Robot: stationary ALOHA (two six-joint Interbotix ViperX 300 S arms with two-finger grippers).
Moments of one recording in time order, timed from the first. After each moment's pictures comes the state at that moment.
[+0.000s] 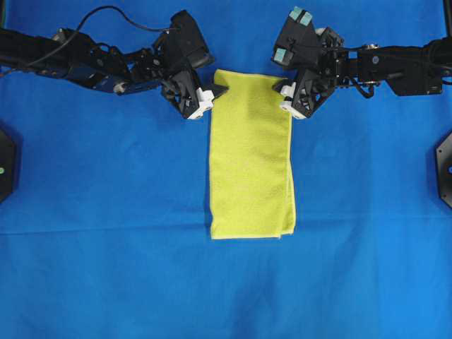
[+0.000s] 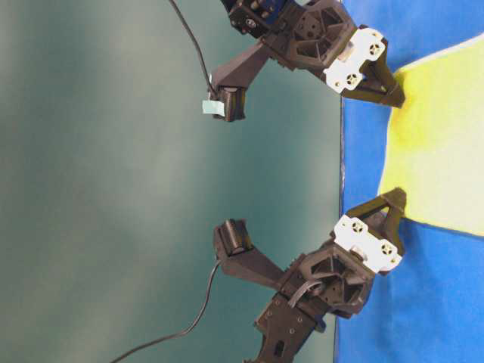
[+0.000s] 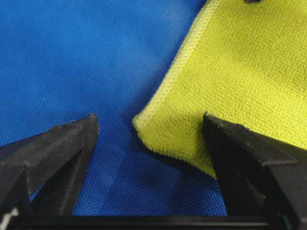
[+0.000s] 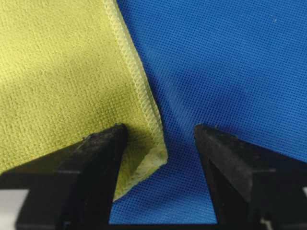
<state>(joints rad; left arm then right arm) 0.39 0.35 0.62 -0.03 -0.34 0.02 -0.45 0.14 0.74 -0.60 0.04 0.58</state>
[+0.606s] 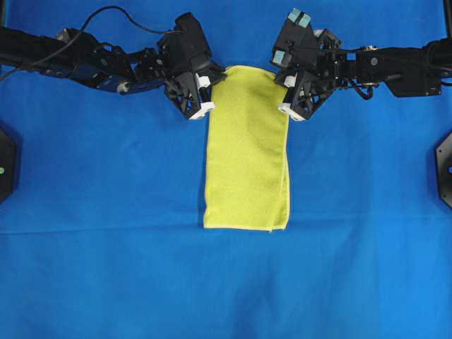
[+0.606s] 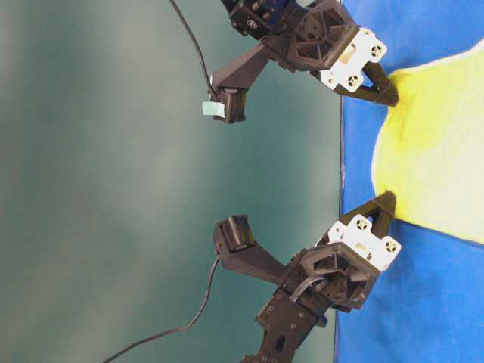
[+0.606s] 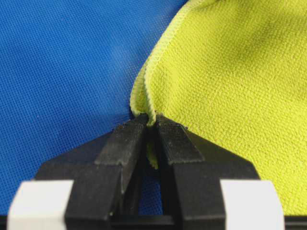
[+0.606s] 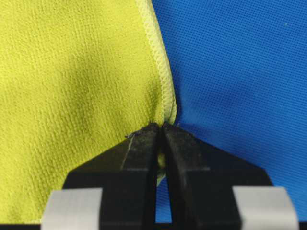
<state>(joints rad) 0.39 0.36 0.60 -0.03 -0.32 0.08 -0.44 0.13 0.73 -0.60 0.05 0.58</state>
